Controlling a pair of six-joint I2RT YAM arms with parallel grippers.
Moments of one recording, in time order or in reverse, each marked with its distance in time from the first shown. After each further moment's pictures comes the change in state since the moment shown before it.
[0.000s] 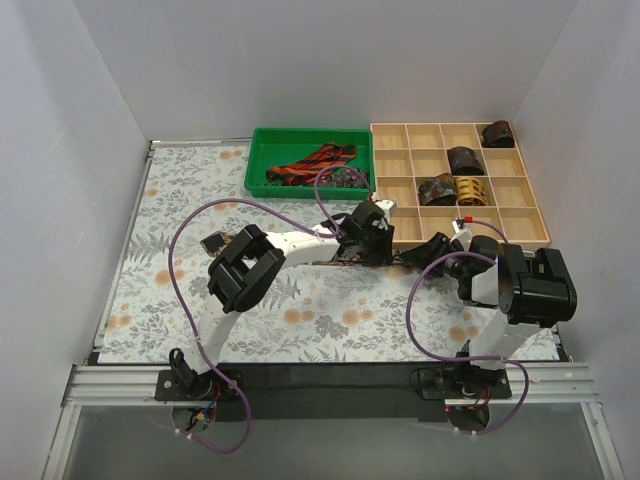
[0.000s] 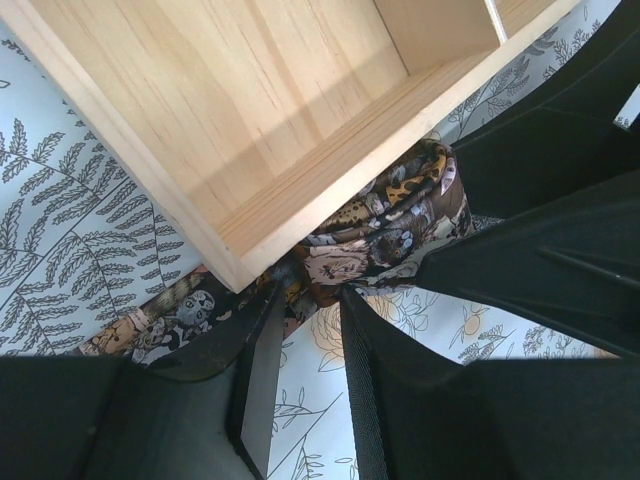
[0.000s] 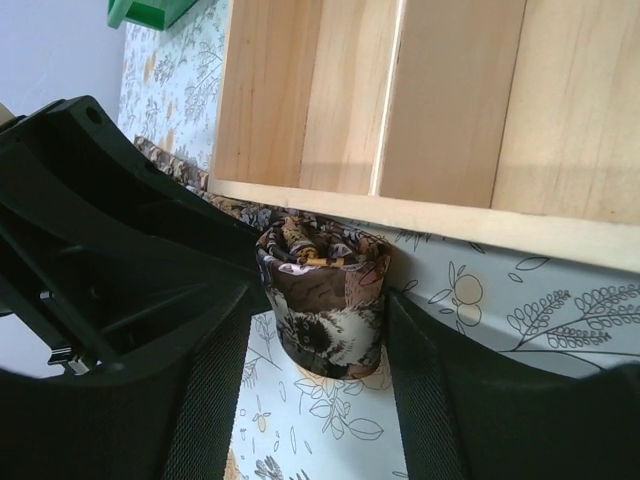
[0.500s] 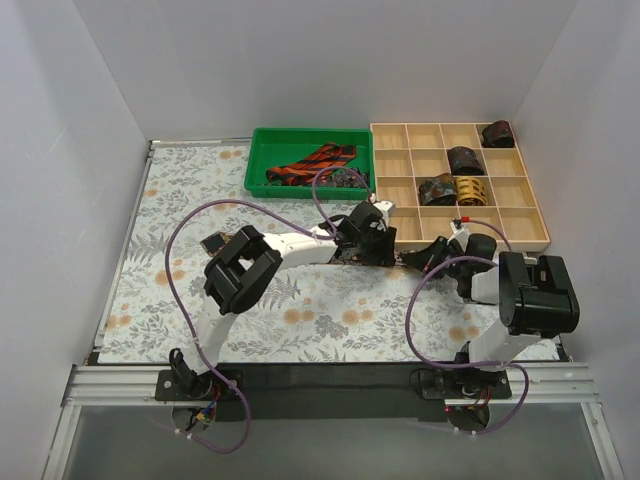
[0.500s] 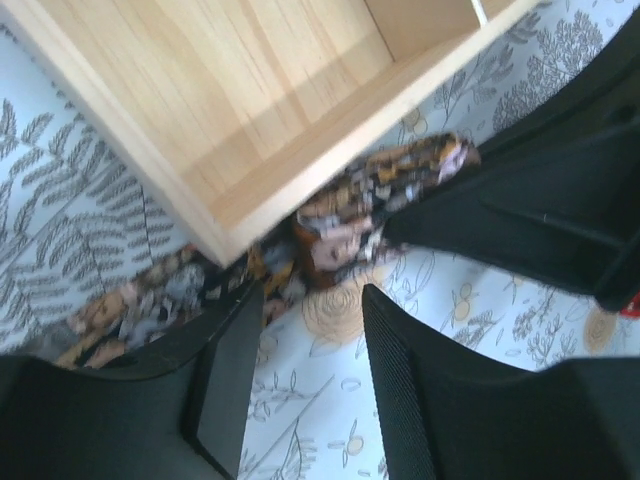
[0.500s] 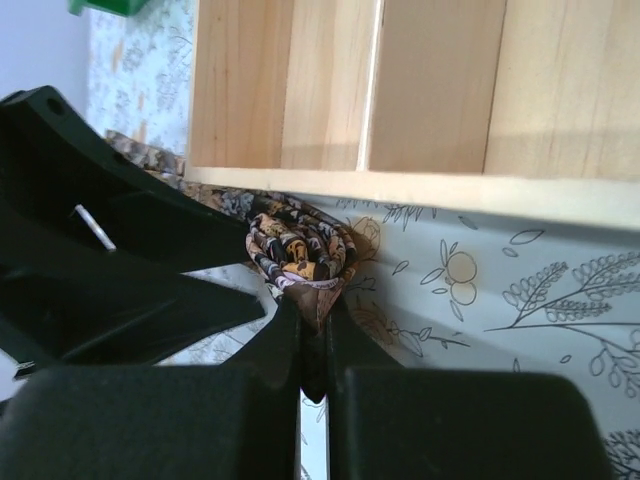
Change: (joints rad) left arm 0.002 -0.014 -0.023 0.021 0.014 -0.006; right arm 0.021 -0.033 -0.010 -0.071 0.055 -0.017
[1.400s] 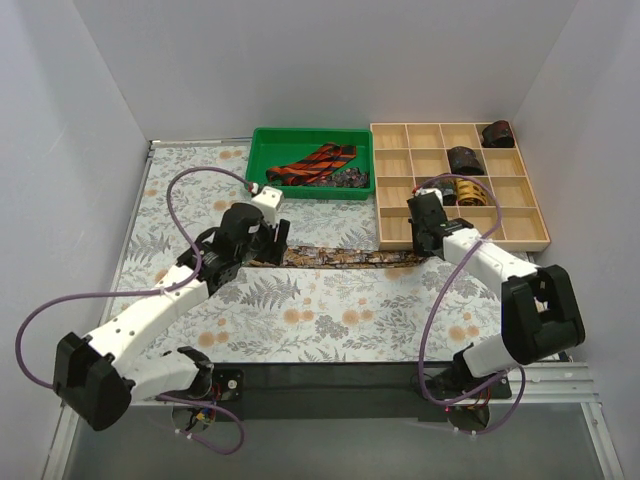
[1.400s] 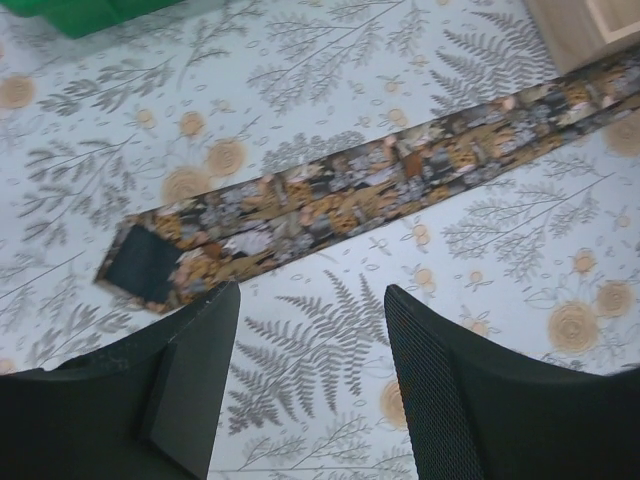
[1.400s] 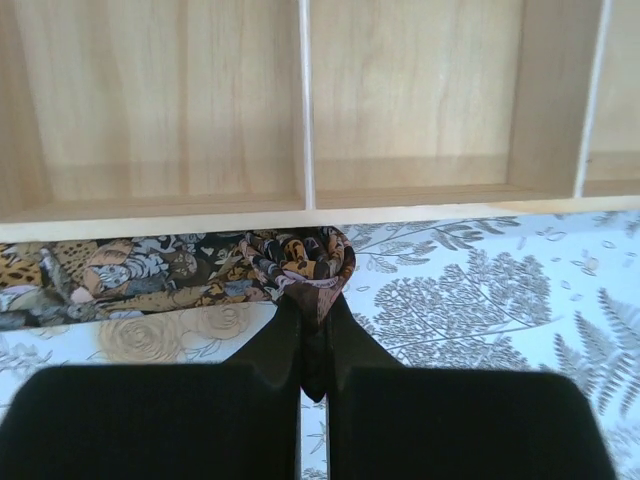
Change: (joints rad) left arm 0.273 -1.017 -0.607 -0.311 -0.268 0.337; right arm 0.422 -0.202 0.551 -1.195 1.054 -0.414
